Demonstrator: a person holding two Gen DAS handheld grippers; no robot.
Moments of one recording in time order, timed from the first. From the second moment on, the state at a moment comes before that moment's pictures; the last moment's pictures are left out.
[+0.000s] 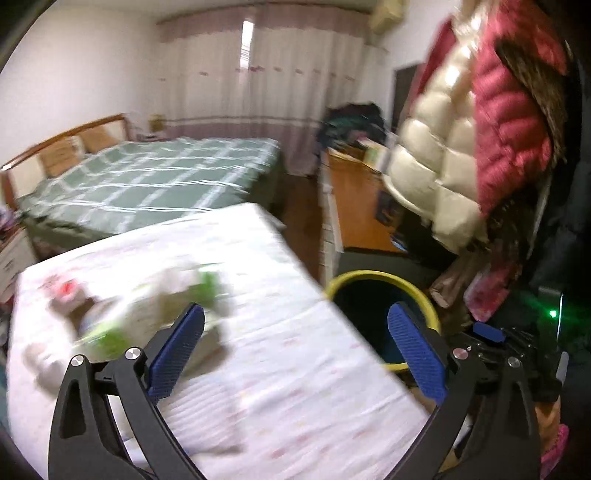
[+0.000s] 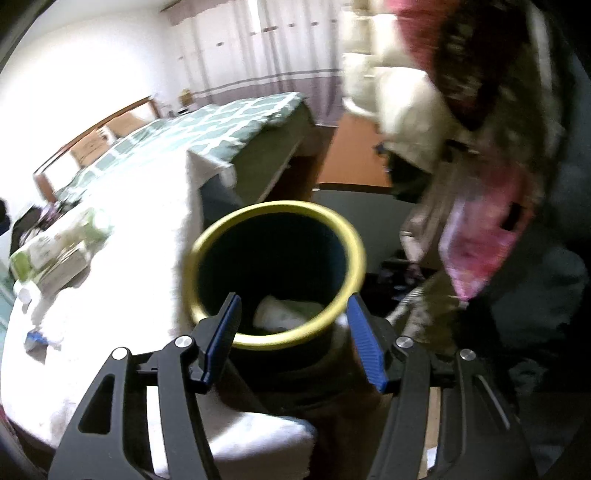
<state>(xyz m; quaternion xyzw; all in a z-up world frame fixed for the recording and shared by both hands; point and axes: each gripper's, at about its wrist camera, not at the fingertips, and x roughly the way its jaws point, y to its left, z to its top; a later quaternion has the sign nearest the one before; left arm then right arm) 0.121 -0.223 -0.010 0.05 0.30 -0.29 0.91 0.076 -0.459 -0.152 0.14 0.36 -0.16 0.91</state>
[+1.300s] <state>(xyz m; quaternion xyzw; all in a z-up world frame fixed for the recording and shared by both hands) 0.074 0.041 -0.021 -0.04 0.26 -0.03 0.96 0.199 -0.124 -0.165 -0.06 0.44 0.26 0.85</state>
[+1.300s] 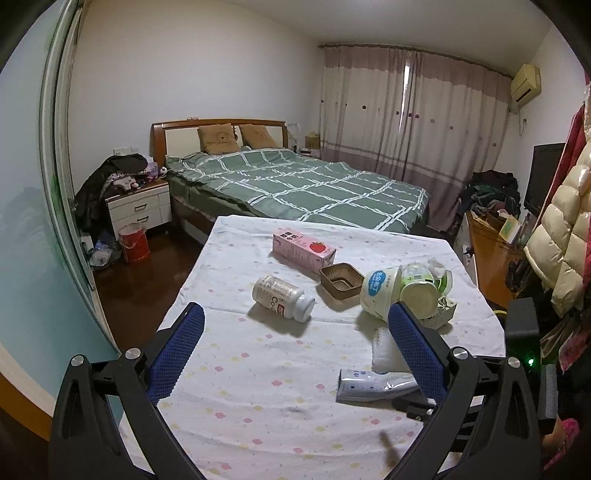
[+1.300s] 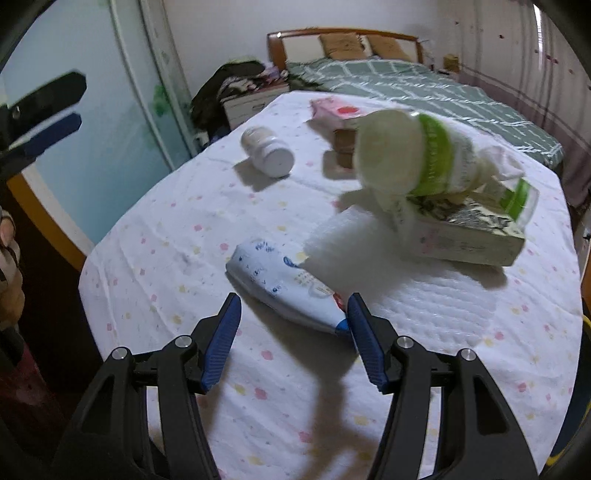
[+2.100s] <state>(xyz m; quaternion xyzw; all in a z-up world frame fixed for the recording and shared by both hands) 0.080 0.027 -0.025 -0.03 0.28 -0.05 0.96 0.190 -0.143 -0.163 -0.03 0.46 0.30 0.83</state>
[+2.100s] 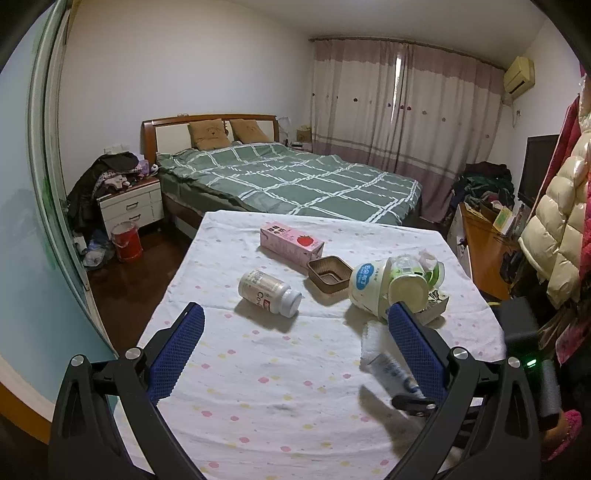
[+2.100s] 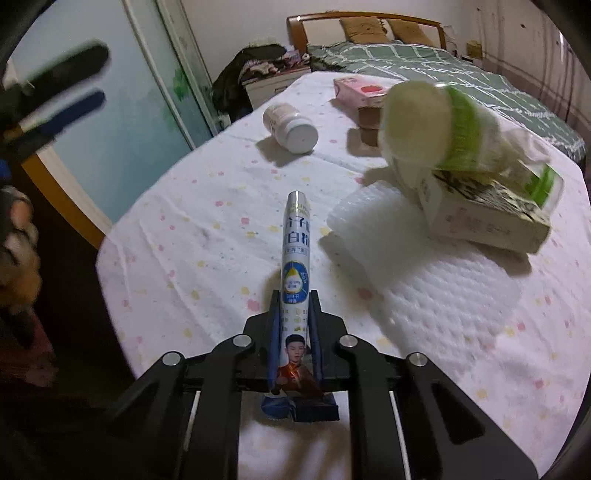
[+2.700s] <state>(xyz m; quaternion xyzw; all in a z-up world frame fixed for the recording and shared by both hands) 0.100 -0.026 -0.044 -0.01 0.31 -0.10 0.95 0.176 -0.368 -0.136 0.10 0.40 0.03 0.91</state>
